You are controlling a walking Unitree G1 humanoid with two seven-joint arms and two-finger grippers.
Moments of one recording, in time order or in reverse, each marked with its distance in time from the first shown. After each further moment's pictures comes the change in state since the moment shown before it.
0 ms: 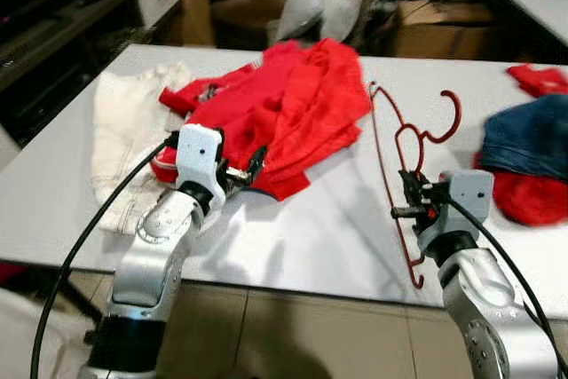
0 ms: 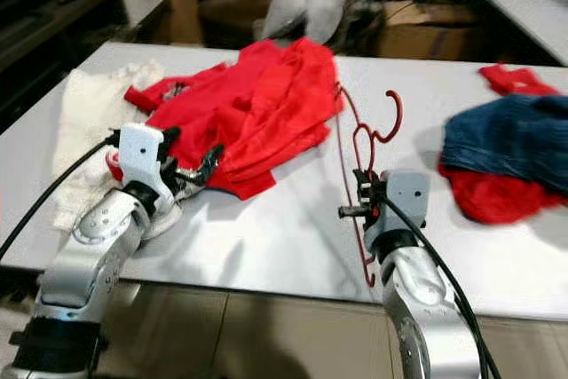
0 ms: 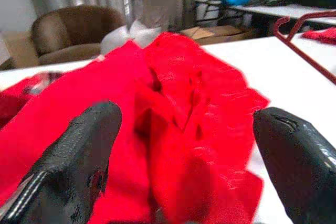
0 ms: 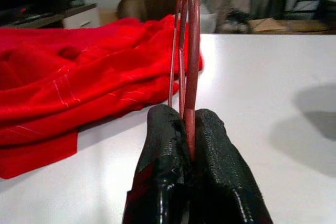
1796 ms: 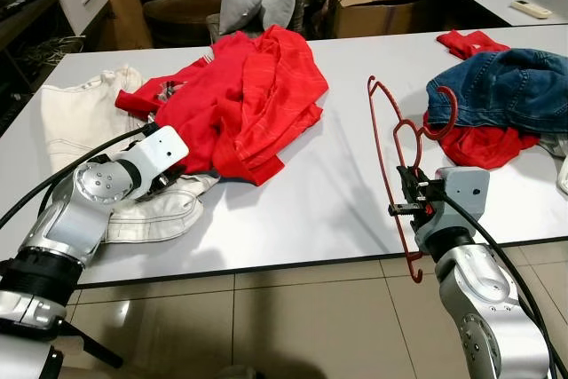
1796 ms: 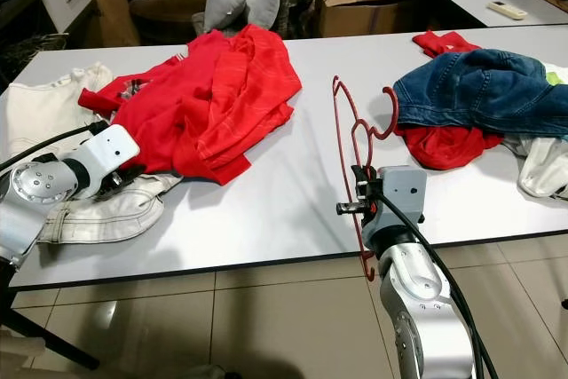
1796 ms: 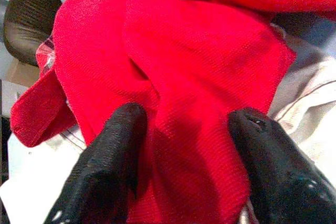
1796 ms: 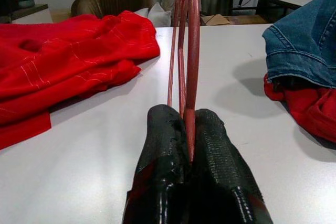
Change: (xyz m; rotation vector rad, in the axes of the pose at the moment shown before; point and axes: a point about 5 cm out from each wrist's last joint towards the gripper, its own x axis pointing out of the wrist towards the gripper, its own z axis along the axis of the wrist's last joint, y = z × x) left arm -0.004 0.112 -0.009 0.730 0.503 -0.076; right arm 0.006 0.002 0.000 -0.025 -0.024 0.010
